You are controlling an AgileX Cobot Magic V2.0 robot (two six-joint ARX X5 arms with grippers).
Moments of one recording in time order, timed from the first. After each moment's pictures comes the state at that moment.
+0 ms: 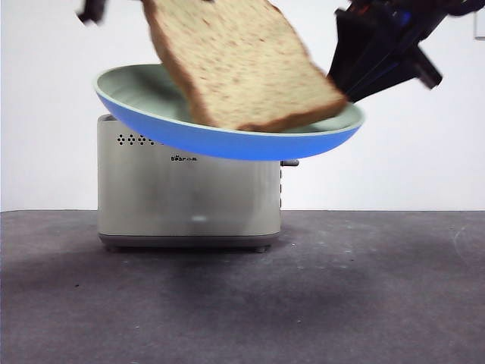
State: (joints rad) left arm -0.58 1.31 1.23 -0.74 0.60 -0.07; right arm 0.48 1.32 1.09 -0.67 -0.40 0.04
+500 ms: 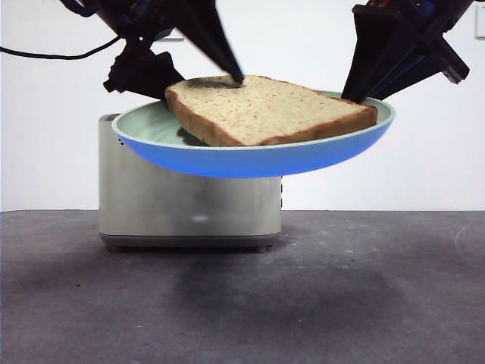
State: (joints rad) left arm -0.57 1.47 1.23 -0.66 0.51 -0.12; right arm 0.48 1.29 1.09 -0.76 -0.36 0.05
